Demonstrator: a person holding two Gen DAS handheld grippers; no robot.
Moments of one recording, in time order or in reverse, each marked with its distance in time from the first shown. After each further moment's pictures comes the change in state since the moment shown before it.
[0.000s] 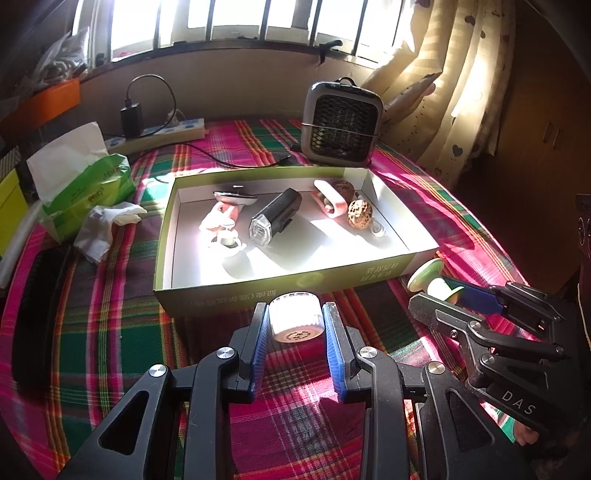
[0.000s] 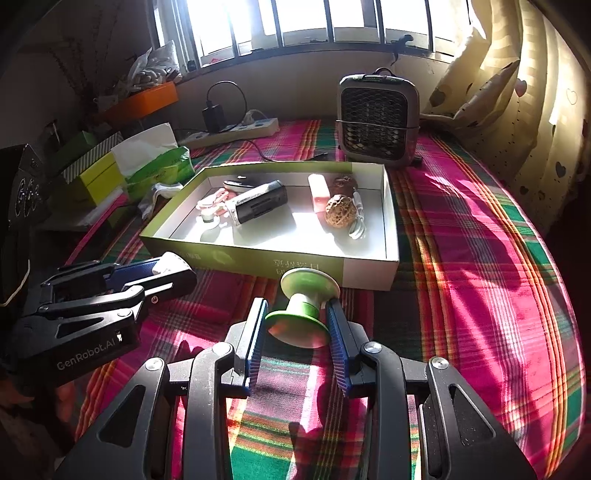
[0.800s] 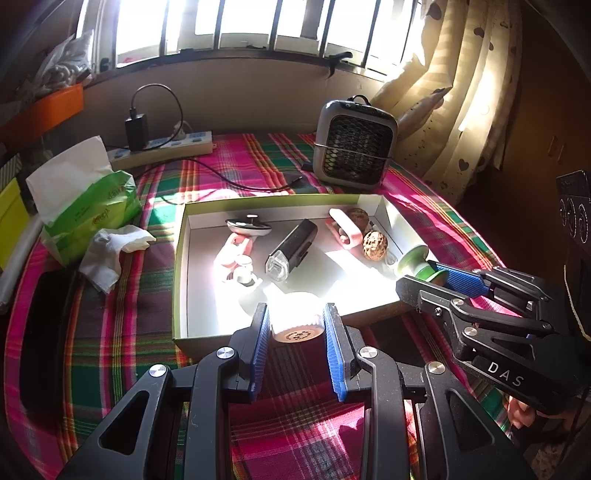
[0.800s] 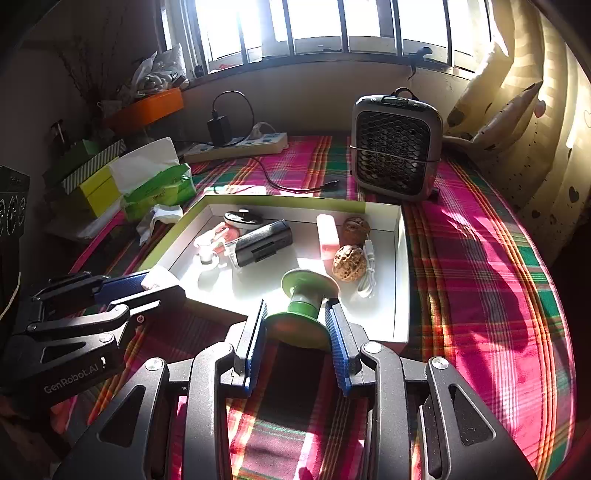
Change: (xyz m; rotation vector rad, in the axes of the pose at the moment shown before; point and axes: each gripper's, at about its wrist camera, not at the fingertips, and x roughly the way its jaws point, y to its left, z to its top) left arm 0.006 0.014 0.025 -0.021 -0.025 0.008; right arm 0.023 -0.002 0.040 -0.043 -0.008 0.020
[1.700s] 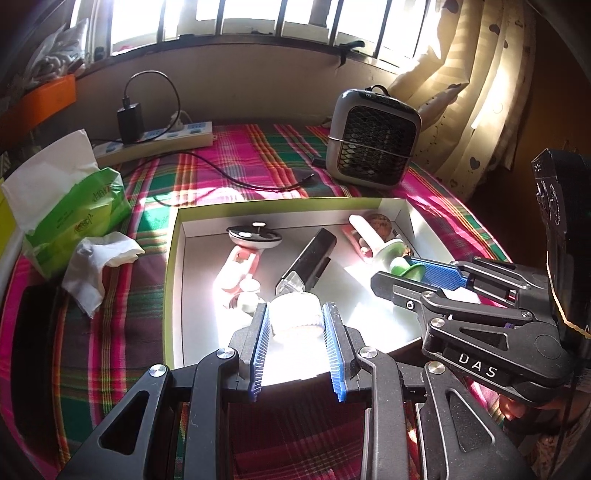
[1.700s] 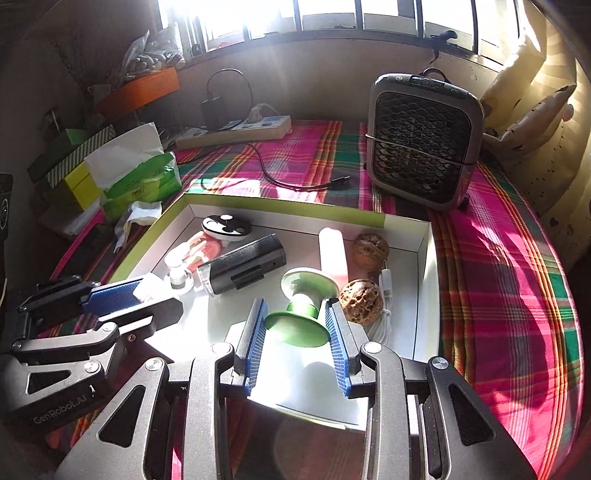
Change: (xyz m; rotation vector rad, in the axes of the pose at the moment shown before) left arm 0.037 0.011 0.018 -0.012 0.038 0.007; right arm 0.053 -0.010 0.027 -0.029 0.083 0.032
